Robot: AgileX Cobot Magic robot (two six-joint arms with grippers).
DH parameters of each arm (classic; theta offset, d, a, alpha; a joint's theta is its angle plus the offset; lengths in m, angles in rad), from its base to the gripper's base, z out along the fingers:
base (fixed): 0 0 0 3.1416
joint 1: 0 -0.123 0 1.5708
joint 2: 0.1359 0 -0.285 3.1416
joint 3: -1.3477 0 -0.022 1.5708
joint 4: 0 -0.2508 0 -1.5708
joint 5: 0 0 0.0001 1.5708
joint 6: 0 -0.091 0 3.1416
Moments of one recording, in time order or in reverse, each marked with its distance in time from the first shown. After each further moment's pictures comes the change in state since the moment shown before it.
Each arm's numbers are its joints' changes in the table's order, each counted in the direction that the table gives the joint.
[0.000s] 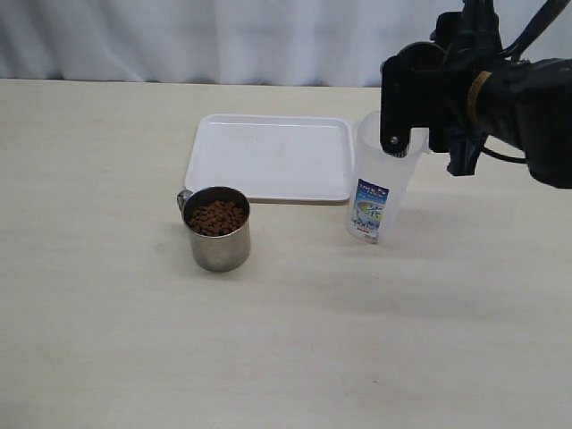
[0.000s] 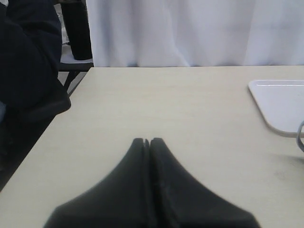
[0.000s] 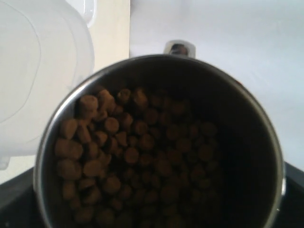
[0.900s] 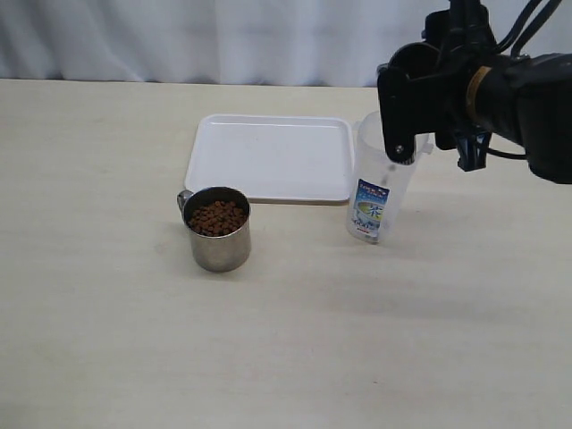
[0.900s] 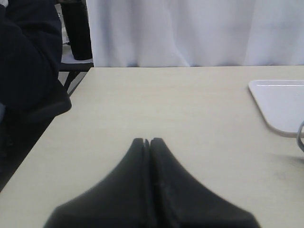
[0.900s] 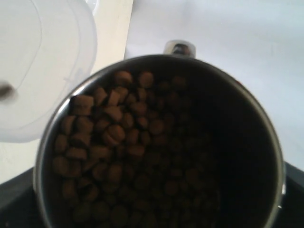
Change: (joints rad) left arm 0.000 0.000 0.000 0.000 0.000 0.000; right arm 0.000 0.000 0.010 0.000 0.011 0.160
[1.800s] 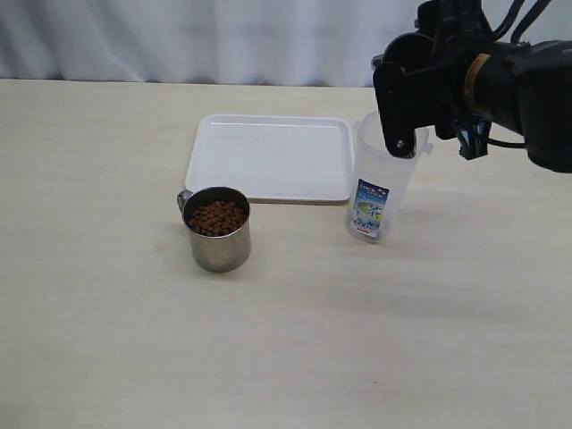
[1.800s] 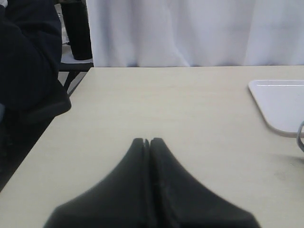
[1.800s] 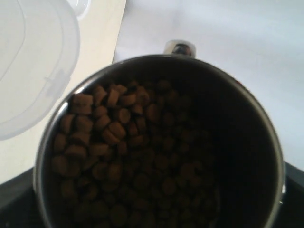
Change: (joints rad) left arm 0.000 0.000 0.000 0.000 0.000 0.000; right arm 0.000 0.000 0.029 0.000 0.014 0.083
